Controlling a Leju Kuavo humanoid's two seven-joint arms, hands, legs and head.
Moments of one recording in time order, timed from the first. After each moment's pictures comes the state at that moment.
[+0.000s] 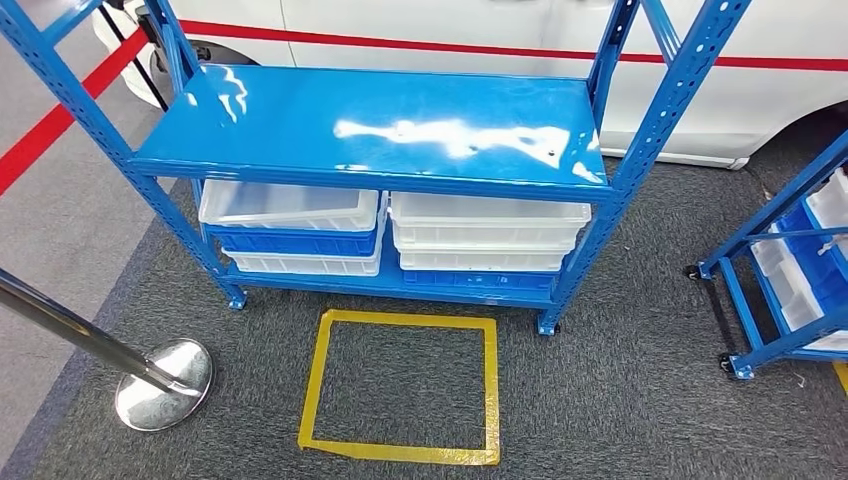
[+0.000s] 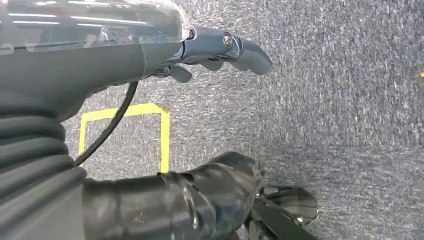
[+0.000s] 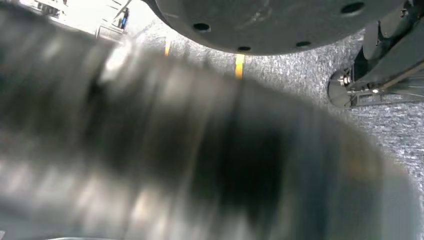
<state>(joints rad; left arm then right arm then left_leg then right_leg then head) -0.08 -0.24 0.99 -0.20 -1.16 0.31 -0.30 -0.05 0.20 -0.95 -0.22 0.91 -0.24 -0.09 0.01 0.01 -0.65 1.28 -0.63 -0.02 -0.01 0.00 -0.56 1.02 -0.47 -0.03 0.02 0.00</state>
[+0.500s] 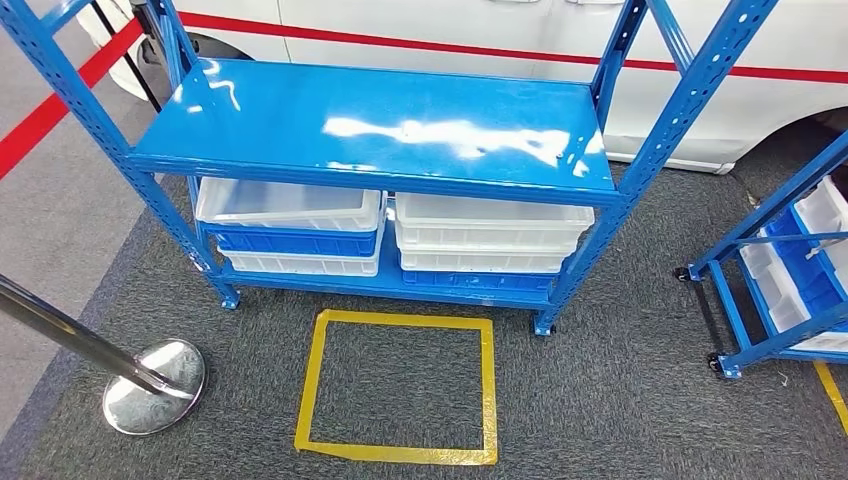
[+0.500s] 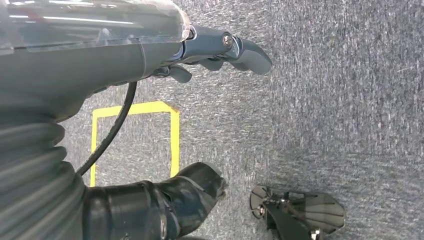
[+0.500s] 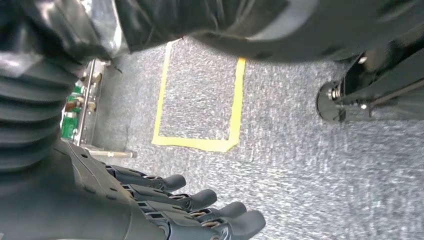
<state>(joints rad) -0.04 -0.20 0.82 -0.23 -0.96 0.26 -0.25 -0.02 0.17 -0.79 -0.24 0.75 -0.18 -0.07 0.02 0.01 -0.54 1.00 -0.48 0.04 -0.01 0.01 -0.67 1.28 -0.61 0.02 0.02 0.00</state>
